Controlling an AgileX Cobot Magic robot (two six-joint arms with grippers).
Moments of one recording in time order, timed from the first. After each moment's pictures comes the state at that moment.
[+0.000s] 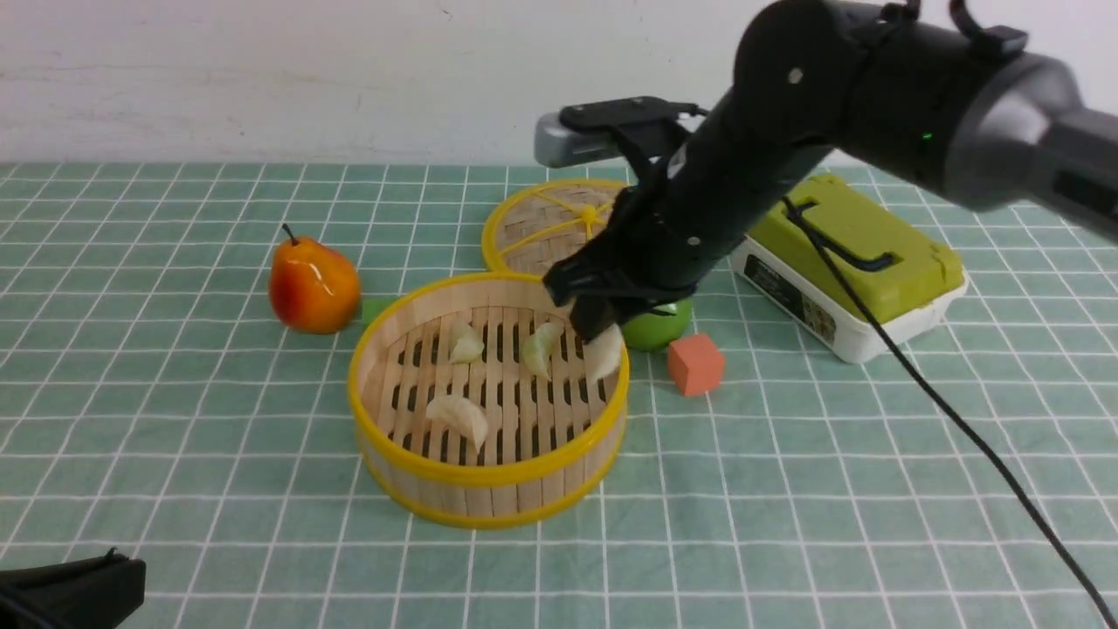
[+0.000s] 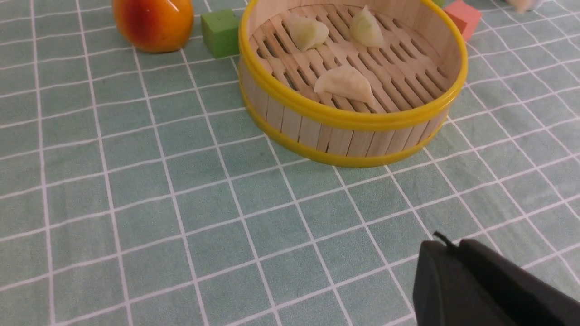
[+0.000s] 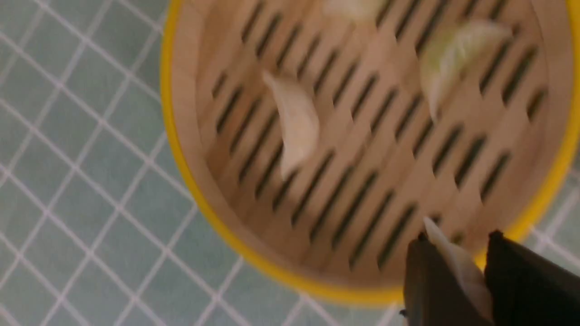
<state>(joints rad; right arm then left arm) 0.54 2.01 -1.84 0.32 0.93 -0.12 -0.42 0.45 -0.43 -0.01 0.53 -0.11</state>
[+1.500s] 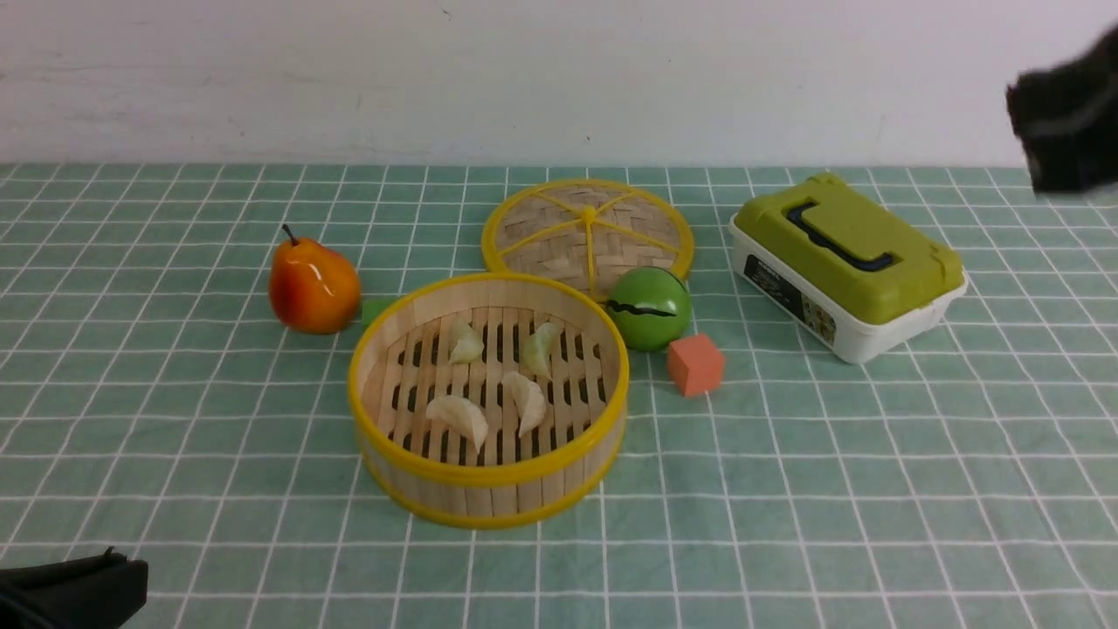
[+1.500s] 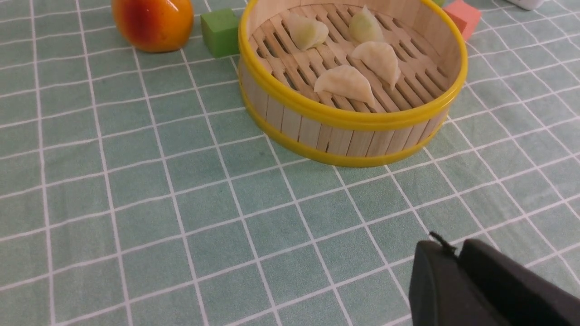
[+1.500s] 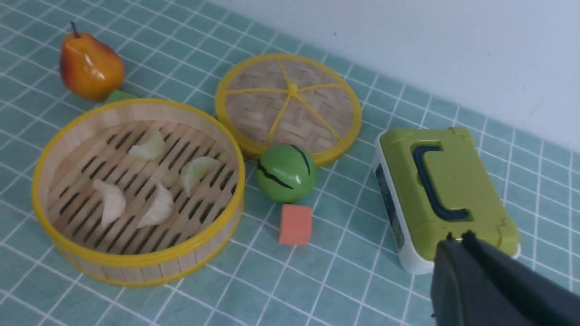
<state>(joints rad) 0.48 0.98 -1.12 -0.17 0.65 0.09 -0.42 0.45 -0.43 -0.01 0.53 -0.11</state>
